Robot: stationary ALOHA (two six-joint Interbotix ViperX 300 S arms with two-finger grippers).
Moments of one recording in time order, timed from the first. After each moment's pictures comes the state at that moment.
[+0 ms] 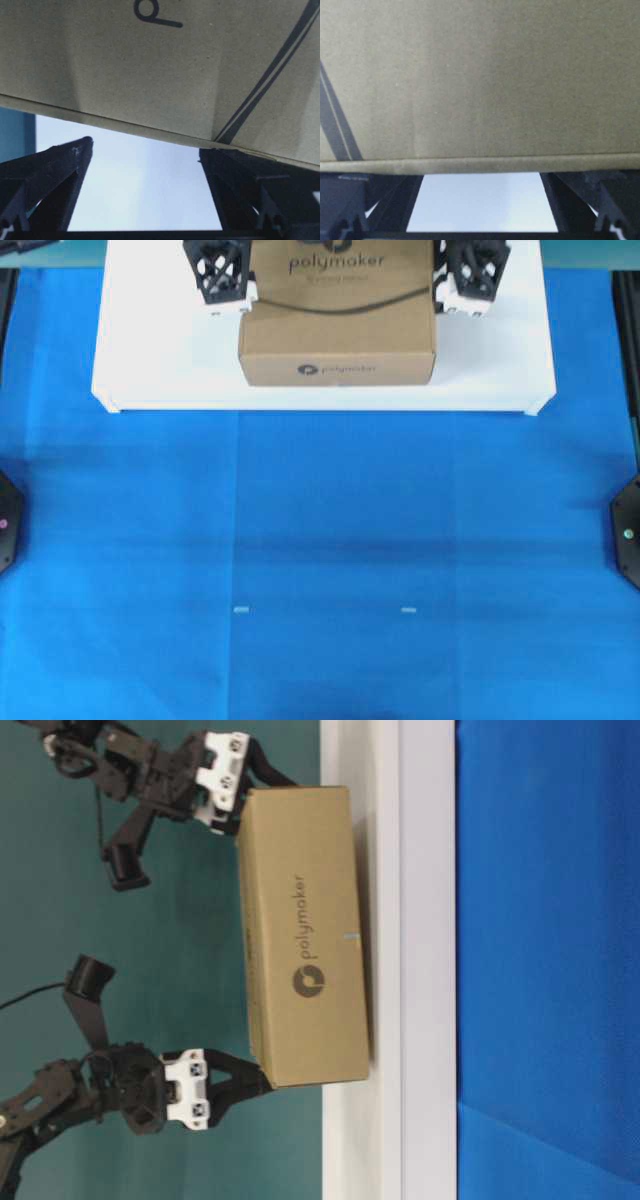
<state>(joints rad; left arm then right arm) 0.58 0.19 0.01 0.08 0.88 0.45 -0.77 0.18 0.20 0.34 0.87 -0.94</state>
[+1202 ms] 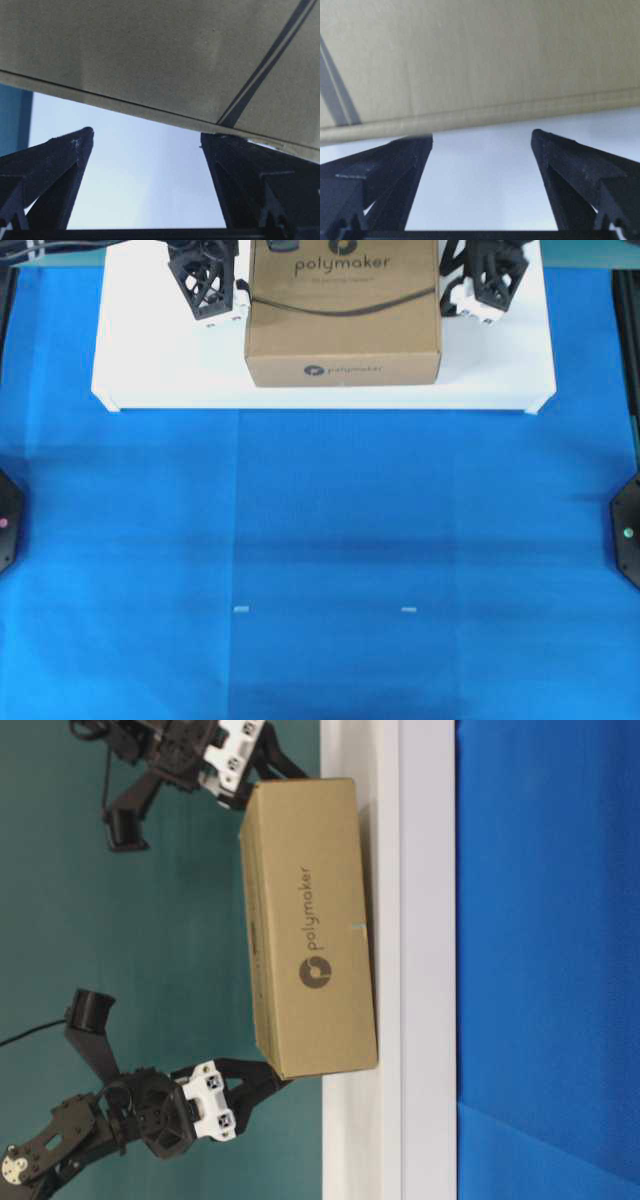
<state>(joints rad) 0.62 0.10 0.20 0.06 0.71 0.44 -0.88 0.08 0.36 0.46 0.77 -1.00</state>
